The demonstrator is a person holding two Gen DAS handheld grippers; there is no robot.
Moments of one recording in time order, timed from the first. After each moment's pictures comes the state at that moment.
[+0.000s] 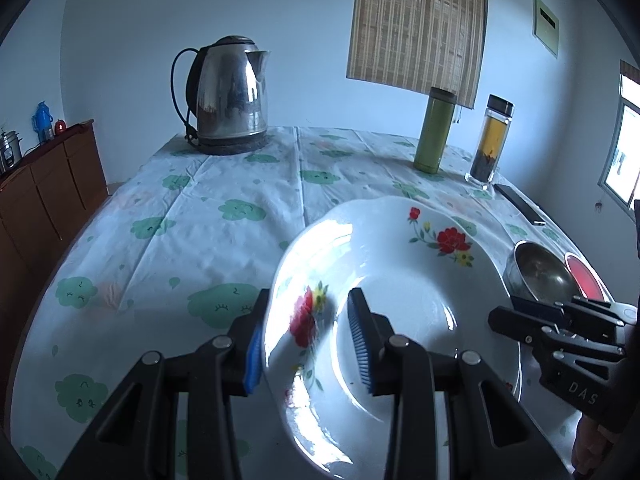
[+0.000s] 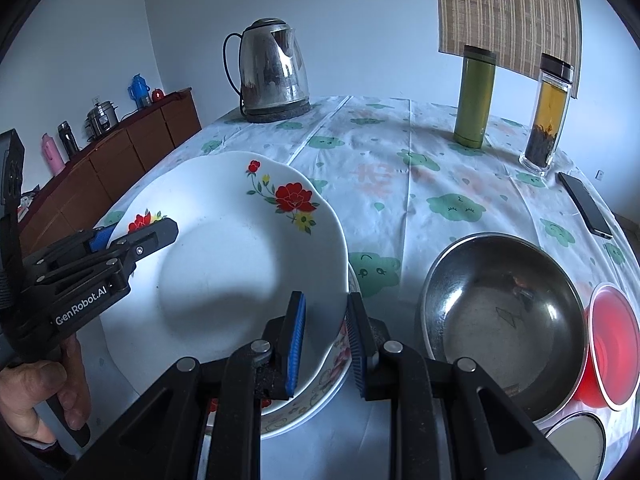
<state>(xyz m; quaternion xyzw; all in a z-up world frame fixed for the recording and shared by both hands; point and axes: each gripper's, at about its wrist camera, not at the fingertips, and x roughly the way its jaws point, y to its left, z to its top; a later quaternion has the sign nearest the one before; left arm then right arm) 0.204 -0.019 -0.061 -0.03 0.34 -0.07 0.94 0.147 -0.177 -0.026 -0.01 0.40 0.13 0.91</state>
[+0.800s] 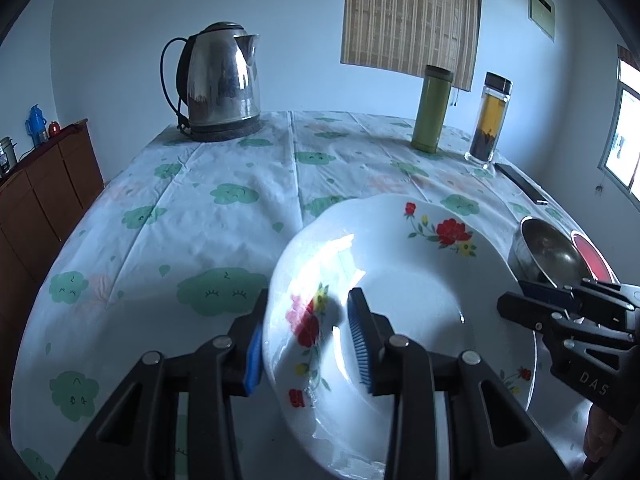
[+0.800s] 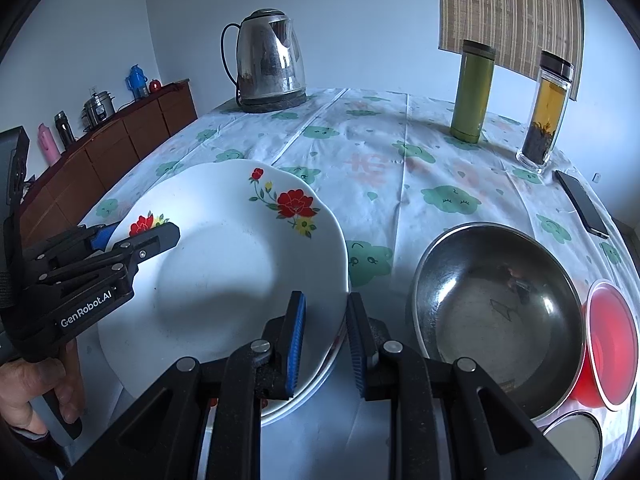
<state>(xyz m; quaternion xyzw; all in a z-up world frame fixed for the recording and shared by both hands) 0.207 -0.024 -0.074 -0.01 0.36 -0.07 0.93 0.147 -0.180 -0.033 -0.03 0.41 0.13 0.90</state>
